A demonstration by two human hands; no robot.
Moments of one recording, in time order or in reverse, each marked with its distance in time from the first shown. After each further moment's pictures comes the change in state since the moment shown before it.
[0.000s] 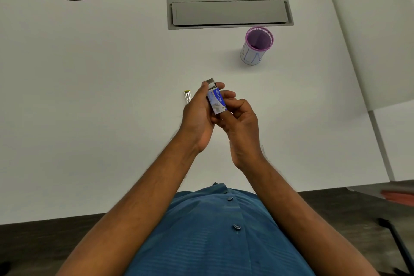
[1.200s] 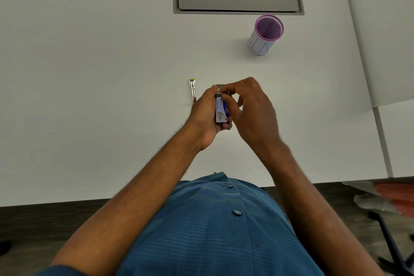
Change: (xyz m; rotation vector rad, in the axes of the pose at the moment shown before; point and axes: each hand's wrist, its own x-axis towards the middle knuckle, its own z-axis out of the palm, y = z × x) left_hand -0.022 0.002 0.002 0.135 0.145 -0.205; right_hand 0.007 -0.030 -0.007 -1.170 -0.098 -0.484
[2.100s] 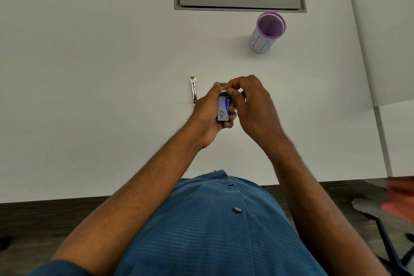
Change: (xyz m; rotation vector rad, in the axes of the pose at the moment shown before) left_hand 0.005 -0.003 -0.002 0.007 -0.069 -0.022; right_hand 0.010 0.005 -0.004 0.121 -0.109 0.092
